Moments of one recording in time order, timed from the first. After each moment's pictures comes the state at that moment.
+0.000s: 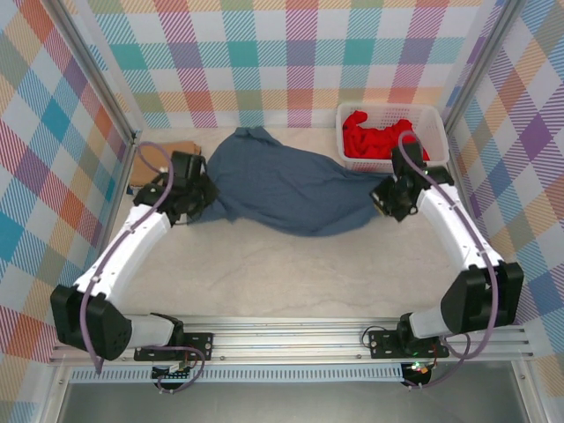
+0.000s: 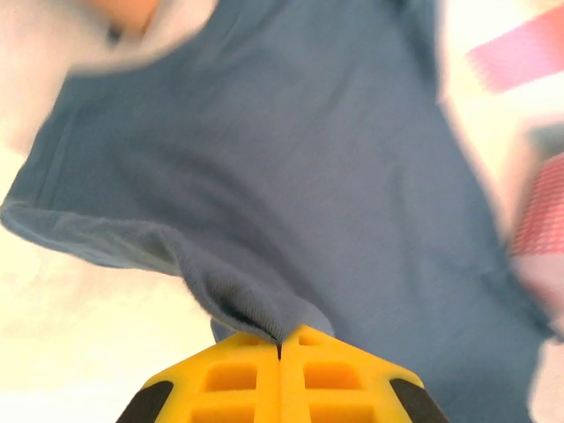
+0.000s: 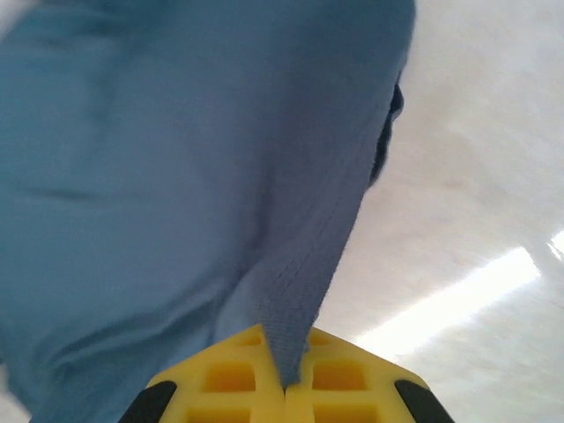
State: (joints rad) left arm -0.31 1.29 1.25 -0.77 -0.11 -0.94; right arm 0.19 1.41 1.36 -1.03 -0.06 0.96
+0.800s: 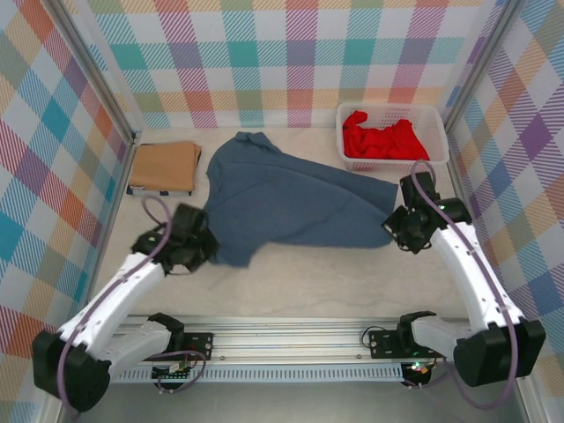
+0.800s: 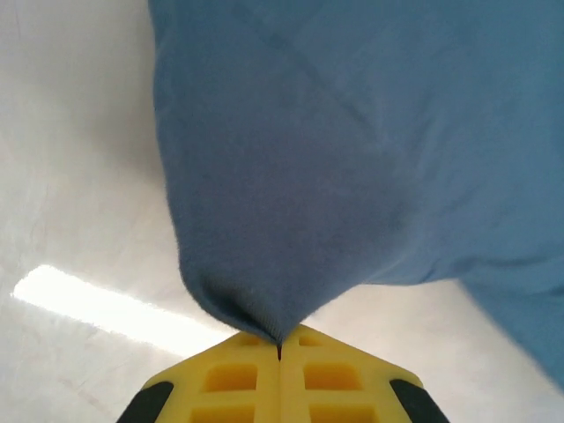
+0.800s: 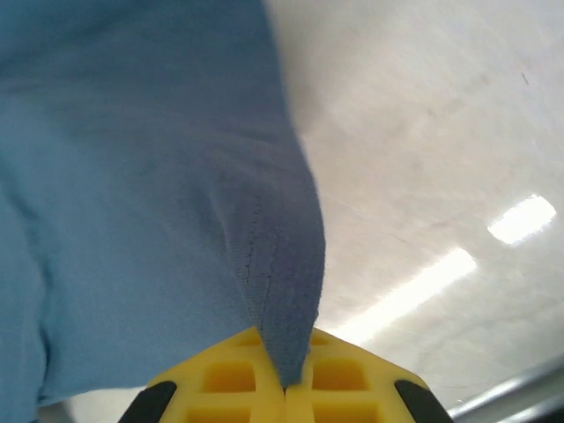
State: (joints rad) left arm -0.42 1.02 0.72 -0.84 0.04 -1.07; right arm 0.17 1.14 1.04 -1.17 0.01 0.95
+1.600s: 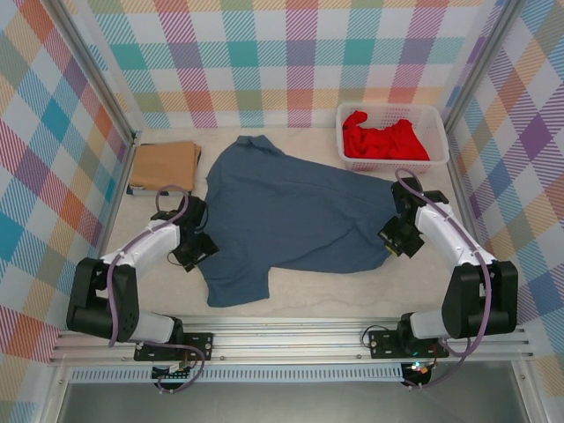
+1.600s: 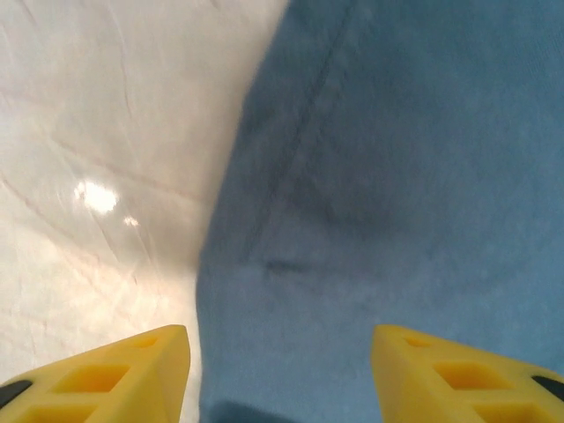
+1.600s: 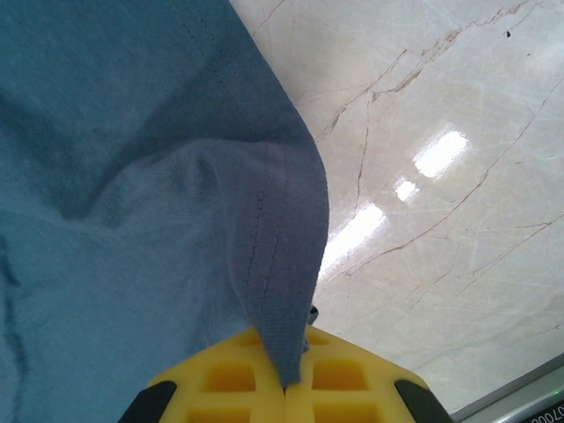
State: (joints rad) left arm -0.19 1.42 0.80 -0.81 0.01 -0.83; right arm 0.11 1.38 0.99 -1.10 0.01 0.91
